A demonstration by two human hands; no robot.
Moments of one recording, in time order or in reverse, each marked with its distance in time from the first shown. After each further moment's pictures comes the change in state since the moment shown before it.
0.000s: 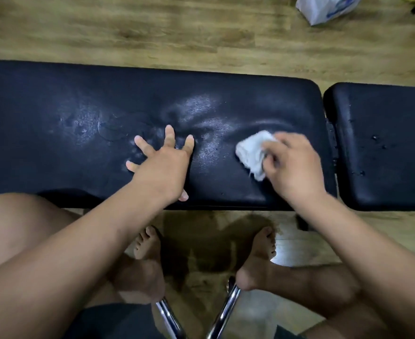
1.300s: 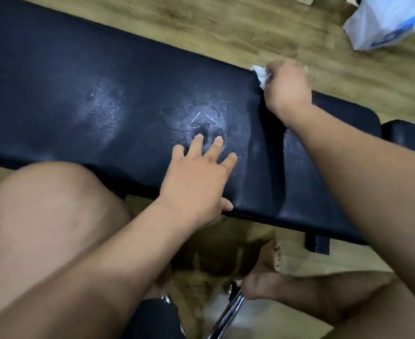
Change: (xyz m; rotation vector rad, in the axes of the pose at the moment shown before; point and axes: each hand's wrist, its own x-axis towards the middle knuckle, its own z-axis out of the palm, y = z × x) left_hand -0.024 -0.058 0.020 0.155 0.307 0.238; right_hand 0.198 -0.094 0.067 -0.183 -0.144 0.072
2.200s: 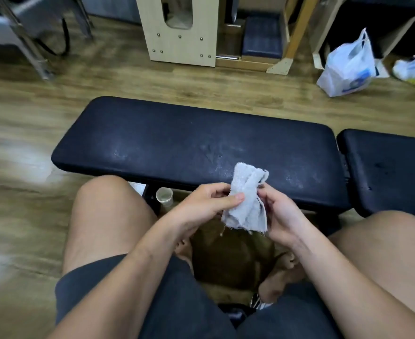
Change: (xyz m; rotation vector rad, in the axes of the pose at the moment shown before) left_hand -0.120 0.046 0.000 -1.574 -0.059 -0.080; right_hand -0.304 -0.004 -0.079 1.914 -0.681 0.641
